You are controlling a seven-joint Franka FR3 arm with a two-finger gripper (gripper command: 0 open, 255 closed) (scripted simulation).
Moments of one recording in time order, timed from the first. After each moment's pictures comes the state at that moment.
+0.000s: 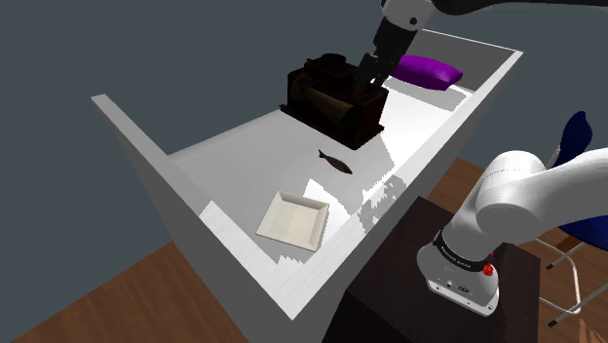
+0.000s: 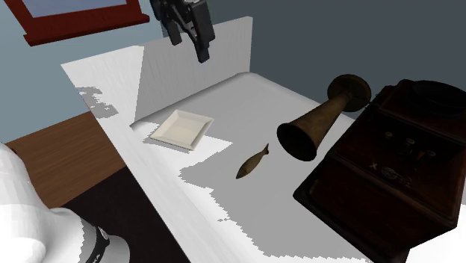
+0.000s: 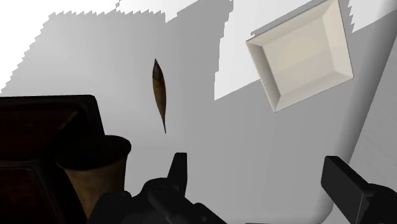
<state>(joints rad) 0.00 -0.75 -0.02 -2.41 0.06 1.87 0.05</state>
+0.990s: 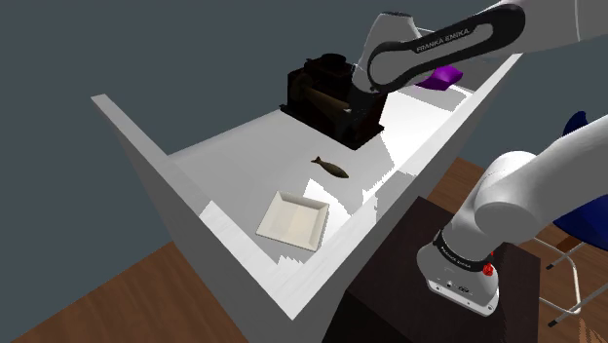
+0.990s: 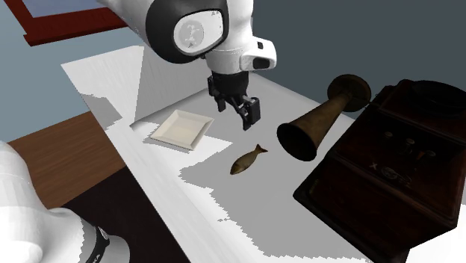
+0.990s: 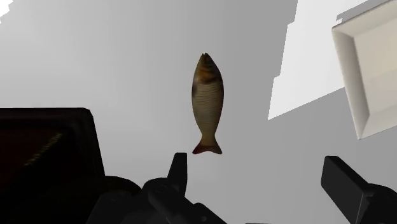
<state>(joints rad) -0.03 -0.41 -0.14 -2.59 0.02 2.32 -0.12</state>
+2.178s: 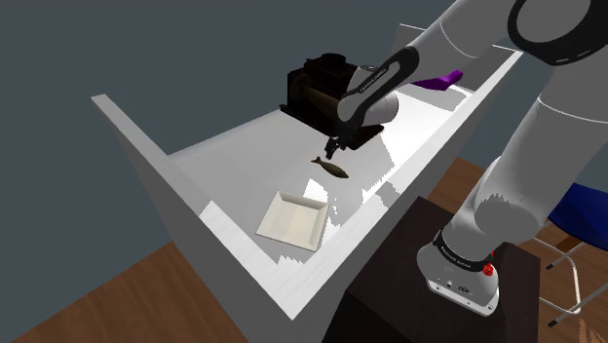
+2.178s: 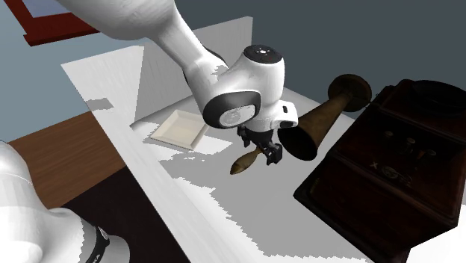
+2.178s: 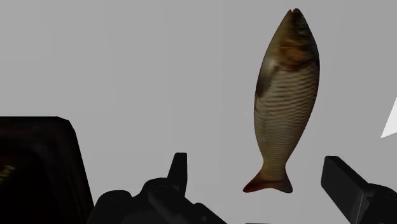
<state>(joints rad) -0.03 0.07 -0.21 -2.52 0.22 2.72 -0.37</state>
